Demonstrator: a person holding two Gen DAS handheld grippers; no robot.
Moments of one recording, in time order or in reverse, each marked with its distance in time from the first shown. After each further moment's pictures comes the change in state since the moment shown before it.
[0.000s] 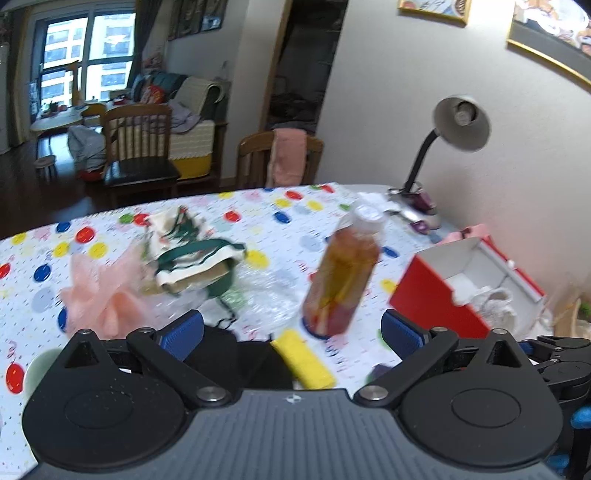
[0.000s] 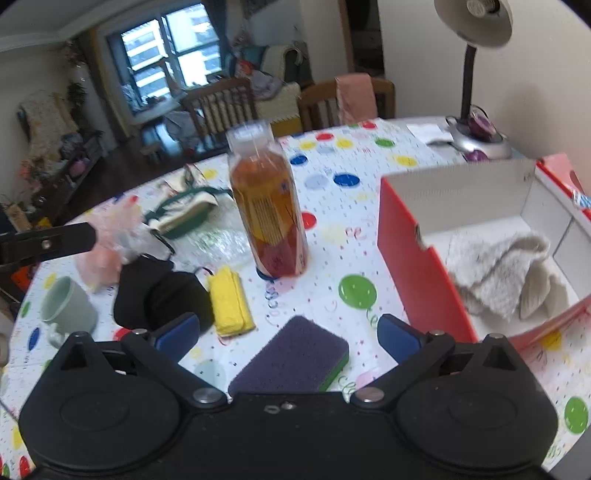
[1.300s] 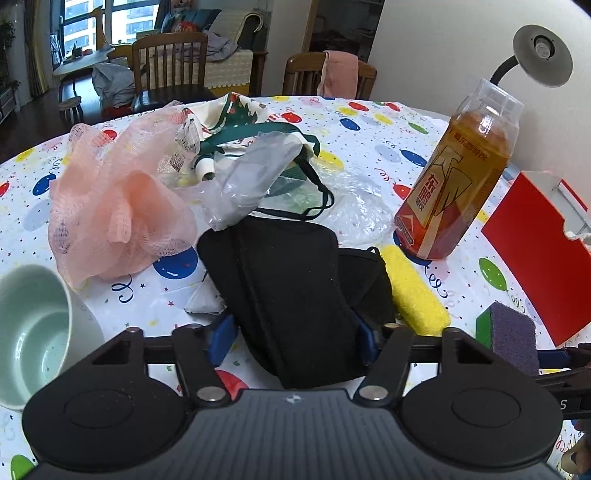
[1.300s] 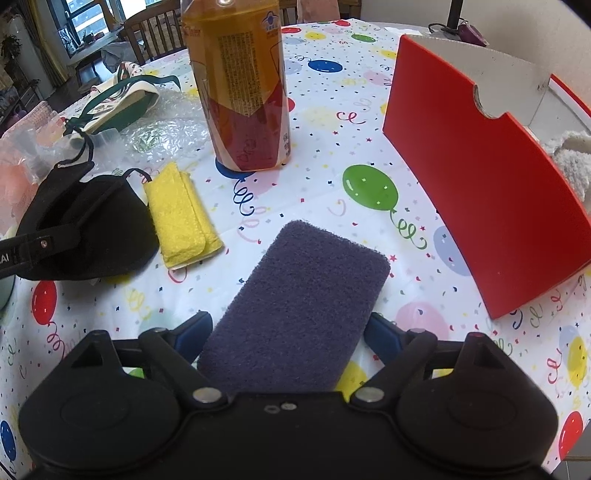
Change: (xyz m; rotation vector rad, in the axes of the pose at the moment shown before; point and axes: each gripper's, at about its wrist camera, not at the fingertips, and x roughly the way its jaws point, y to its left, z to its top) left arm 0.101 0.068 -0.065 -0.056 0.214 0.120; right arm 0.099 0.026 -0.036 0.055 0.250 -0.178
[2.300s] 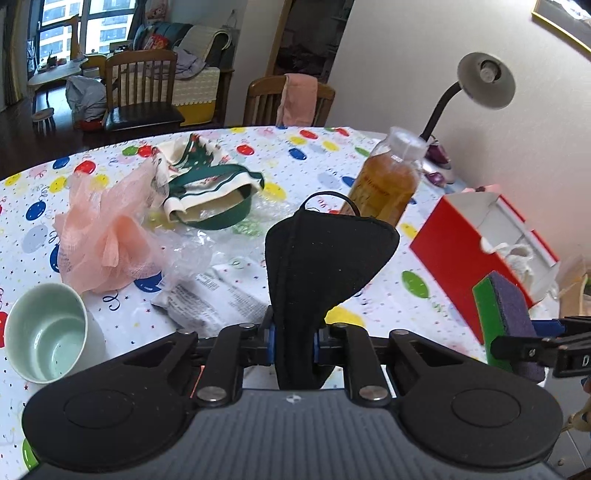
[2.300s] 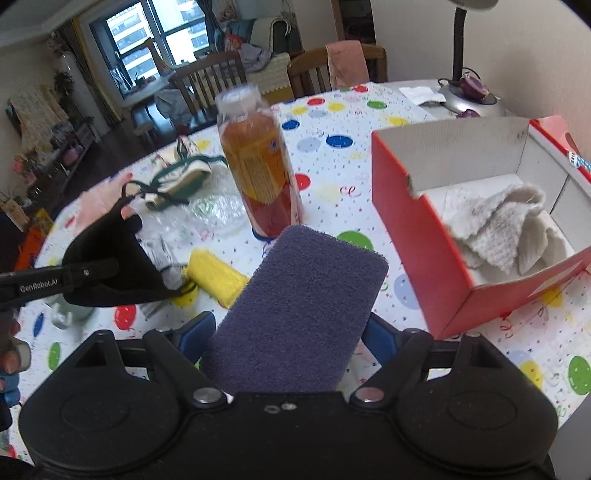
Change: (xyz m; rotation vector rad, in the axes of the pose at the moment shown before) left arm -0.074 -0.023 0.009 0.016 -0.041 -0.119; right arm -0.105 -0.056 0.001 -0.016 -0.151 0.200
